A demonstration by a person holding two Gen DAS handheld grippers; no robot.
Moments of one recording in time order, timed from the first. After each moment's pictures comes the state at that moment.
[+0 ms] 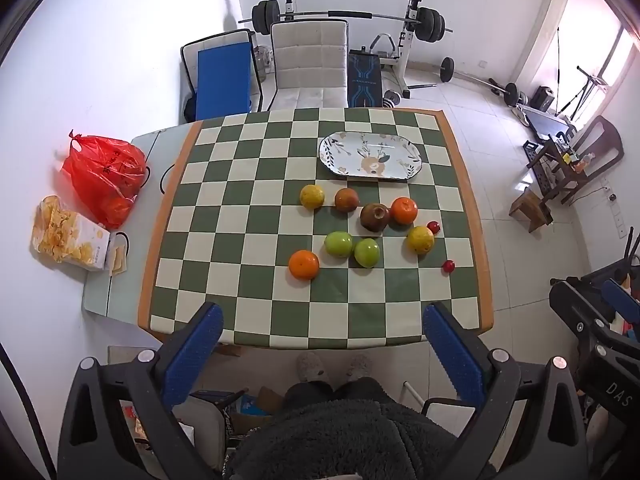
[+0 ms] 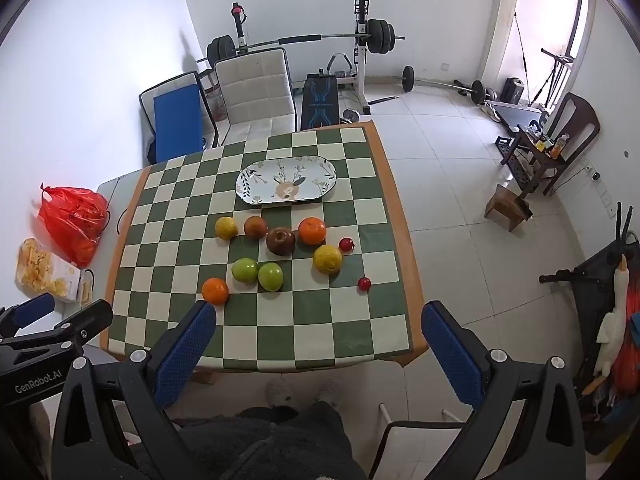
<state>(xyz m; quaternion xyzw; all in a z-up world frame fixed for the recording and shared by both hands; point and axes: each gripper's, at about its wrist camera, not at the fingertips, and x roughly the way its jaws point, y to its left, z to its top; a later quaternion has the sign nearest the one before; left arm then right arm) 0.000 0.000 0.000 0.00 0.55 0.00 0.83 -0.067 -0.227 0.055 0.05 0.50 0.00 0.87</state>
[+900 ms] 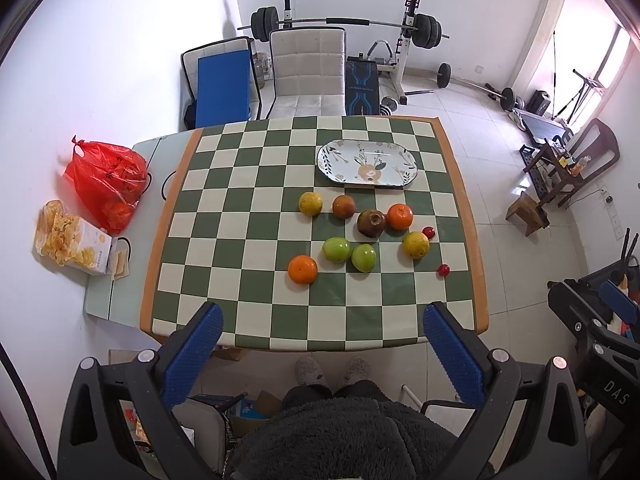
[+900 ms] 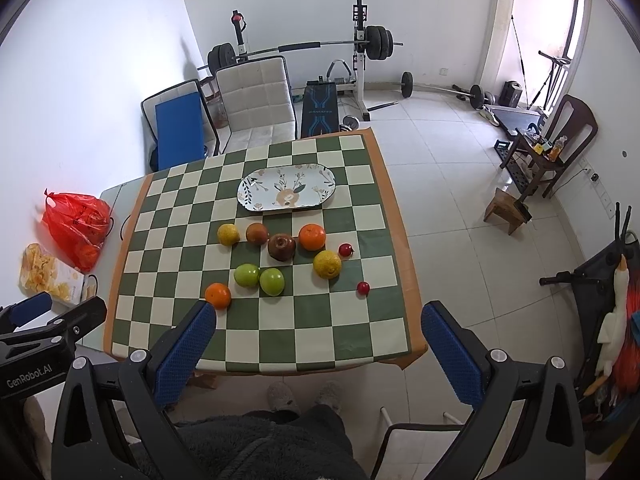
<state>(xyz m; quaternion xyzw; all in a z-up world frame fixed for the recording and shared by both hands) -0.002 -0.006 0.026 0.00 0.54 0.00 0.84 -0.074 -0.230 0.078 0.05 0.49 0.00 0.87</state>
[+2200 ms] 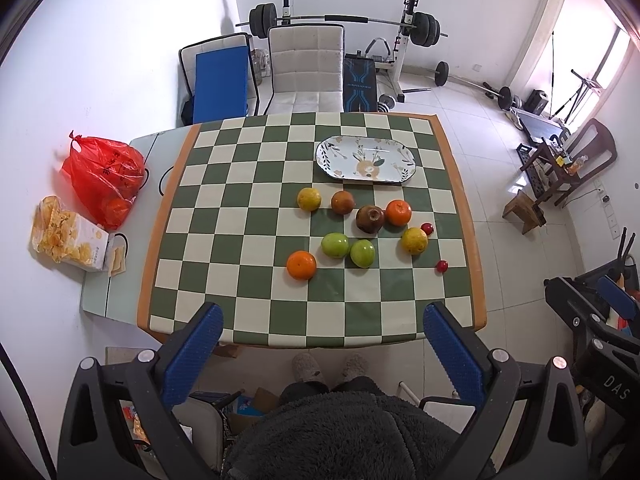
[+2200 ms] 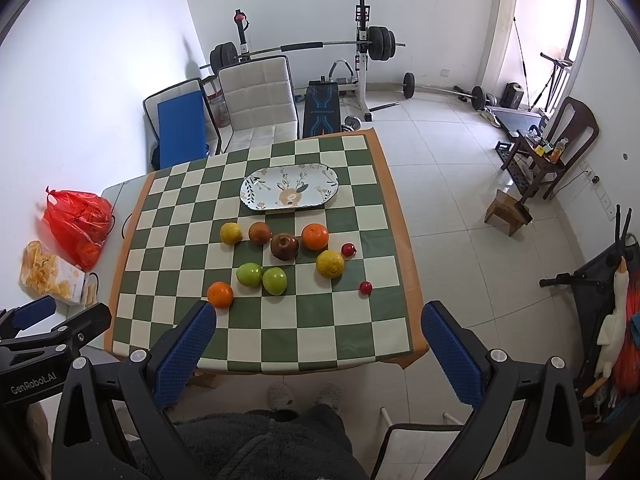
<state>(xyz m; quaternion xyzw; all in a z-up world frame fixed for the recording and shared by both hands) -0.004 -0.011 0.024 0.00 0.55 -0.01 0.84 -0.080 -0.235 0.083 0.05 0.49 0.00 0.87</state>
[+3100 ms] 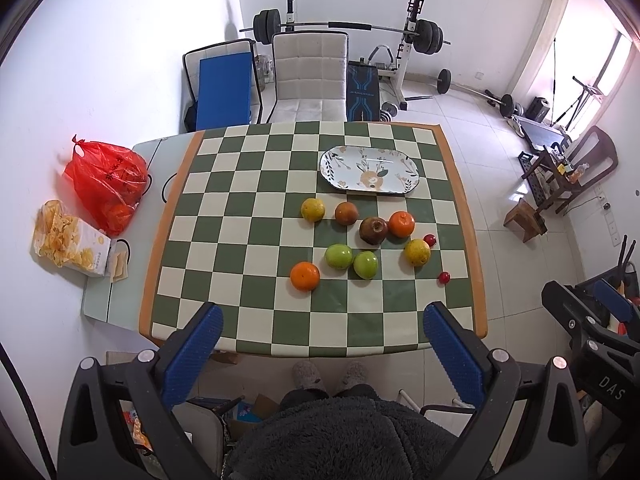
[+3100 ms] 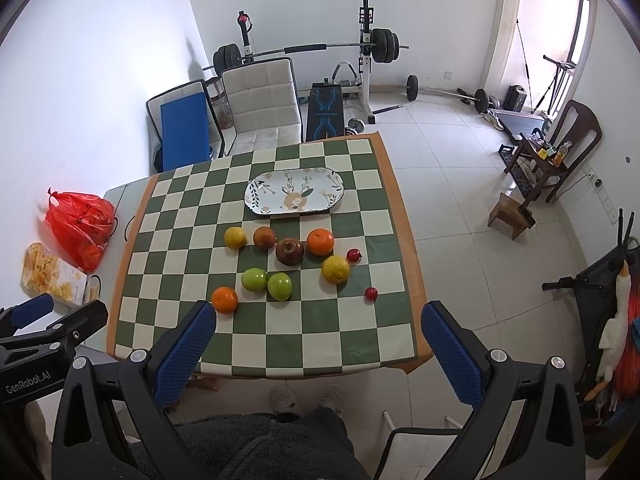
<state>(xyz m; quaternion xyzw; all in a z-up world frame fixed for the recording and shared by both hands) -0.003 -0.006 0.028 -0.01 0.54 0.00 0.84 -0.080 -0.233 0.083 0.05 0.48 0.00 0.87</state>
